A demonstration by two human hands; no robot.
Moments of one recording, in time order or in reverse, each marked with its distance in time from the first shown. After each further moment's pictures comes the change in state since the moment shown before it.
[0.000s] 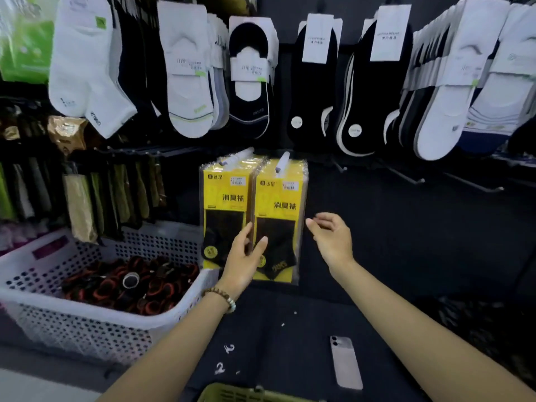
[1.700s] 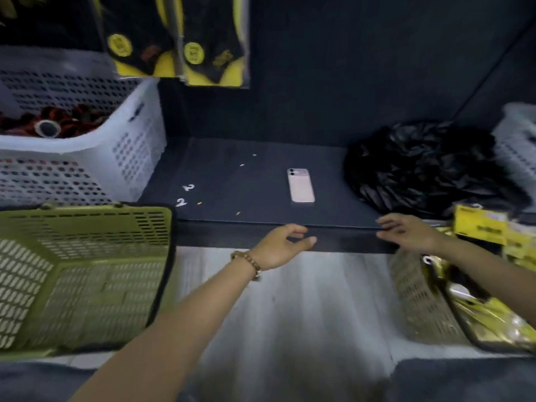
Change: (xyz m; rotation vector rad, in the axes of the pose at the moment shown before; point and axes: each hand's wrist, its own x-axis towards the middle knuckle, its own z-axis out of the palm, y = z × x) left_hand -0.234 -0.152 0.143 0.219 -0.768 -0.346; right_hand -0.184 0.244 -0.268 -0.843 -0.389 0.480
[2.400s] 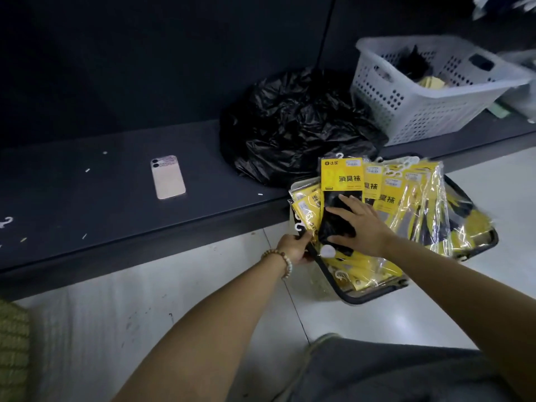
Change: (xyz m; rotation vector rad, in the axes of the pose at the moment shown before) left_hand 0.151 0.068 0.289 -0.530 -0.248 -0.425; right_hand -0.037 0.209 -0.051 -0.420 0.110 -0.014
